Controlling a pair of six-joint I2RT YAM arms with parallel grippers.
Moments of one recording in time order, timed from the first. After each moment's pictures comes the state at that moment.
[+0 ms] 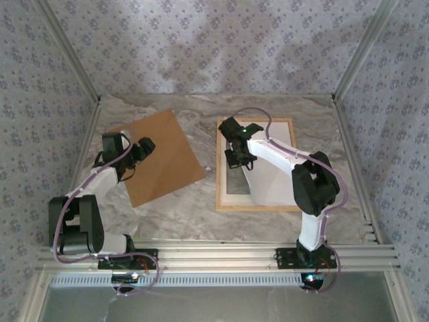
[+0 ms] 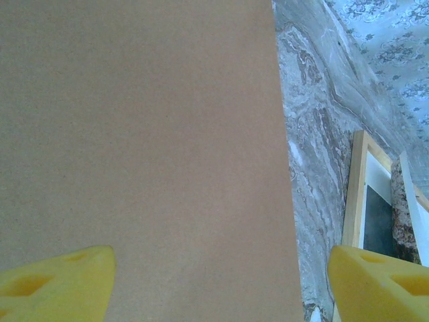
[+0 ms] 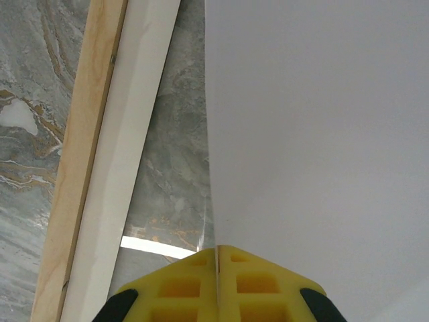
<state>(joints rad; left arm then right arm) 0.04 1.38 0.73 -0.06 0.35 -0.66 0.64 1.88 1.49 -0.94 0.14 0.32</state>
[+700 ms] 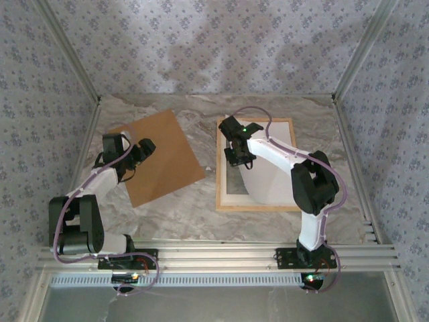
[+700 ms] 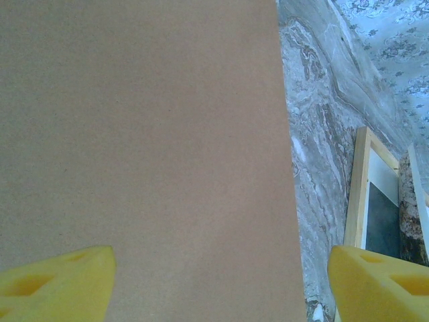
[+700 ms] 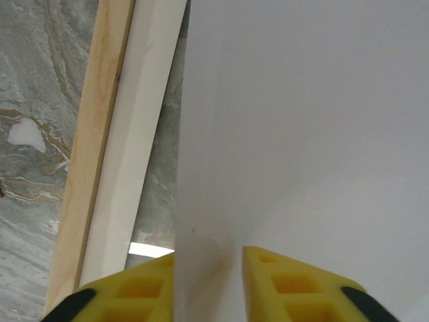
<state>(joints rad) 0.04 1.38 0.72 -0.05 0.35 -0.66 0.63 1.89 1.50 -0.91 0.12 0.33</state>
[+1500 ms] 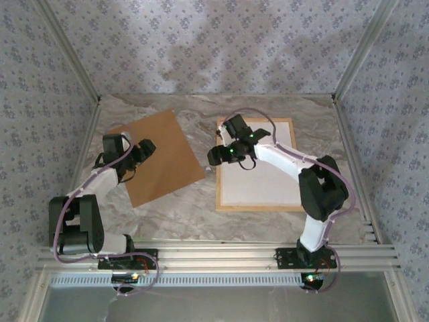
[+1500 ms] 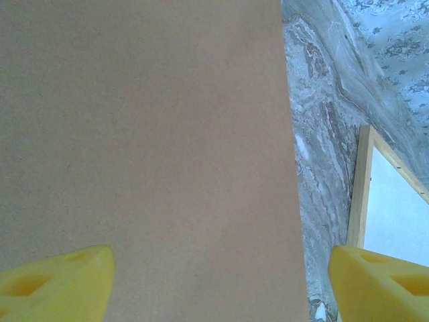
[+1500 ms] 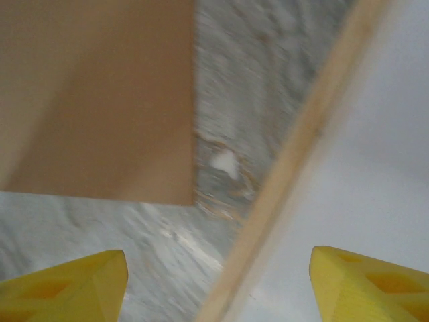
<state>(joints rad) 0.04 1.38 0.71 -0.05 0.34 -0.66 0.62 1.78 1.34 -0.53 -0.30 0.30</state>
